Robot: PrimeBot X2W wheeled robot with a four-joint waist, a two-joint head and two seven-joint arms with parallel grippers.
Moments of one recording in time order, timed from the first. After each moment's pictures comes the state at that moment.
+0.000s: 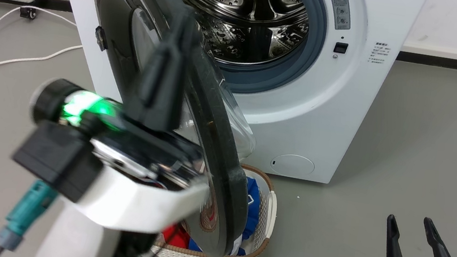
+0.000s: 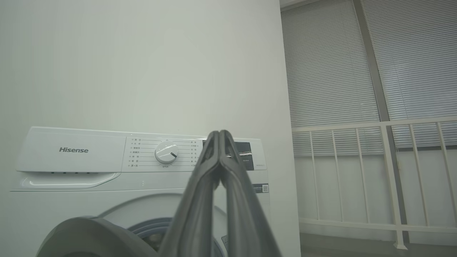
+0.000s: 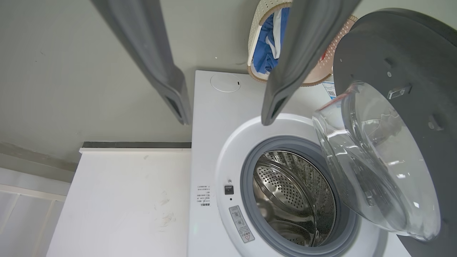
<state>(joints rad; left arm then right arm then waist) -0.36 0.05 -0.29 -0.39 -0.24 0.00 -0.15 0.11 -0.07 -0.05 -0.07 0.13 0.13 -0.06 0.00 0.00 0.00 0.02</state>
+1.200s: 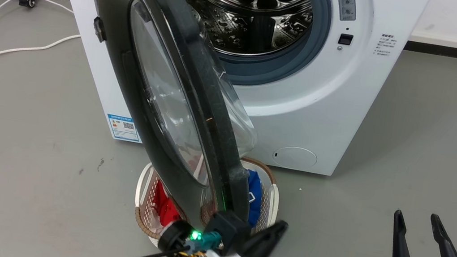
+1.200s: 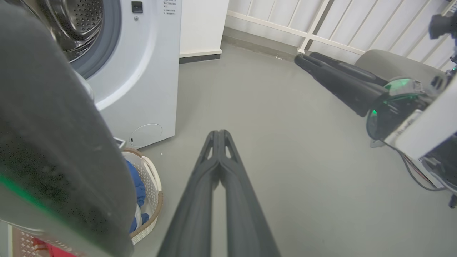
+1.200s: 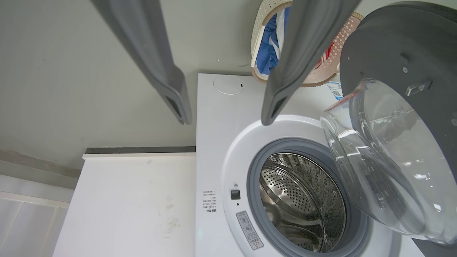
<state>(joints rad) -0.19 0.08 -0.71 0.06 -0.41 -0.01 0.11 0.09 -0.07 -0.08 -0.05 0.14 0.13 -0.07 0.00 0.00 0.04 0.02</state>
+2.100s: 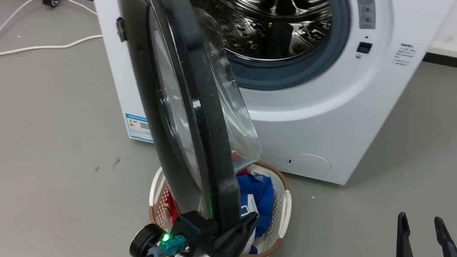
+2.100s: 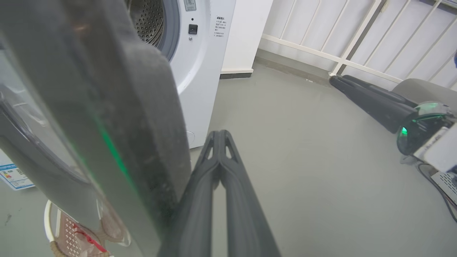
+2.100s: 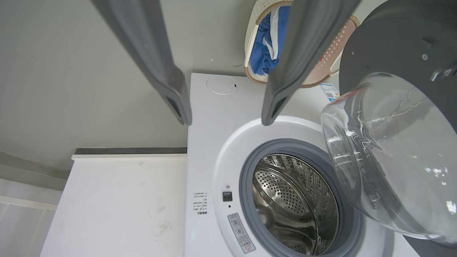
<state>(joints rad) -0.13 0.14 -0.64 0.01 -0.42 0.09 0.04 0.08 -0.06 -0.09 -0.04 0.15 0.13 -0.06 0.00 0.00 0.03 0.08</state>
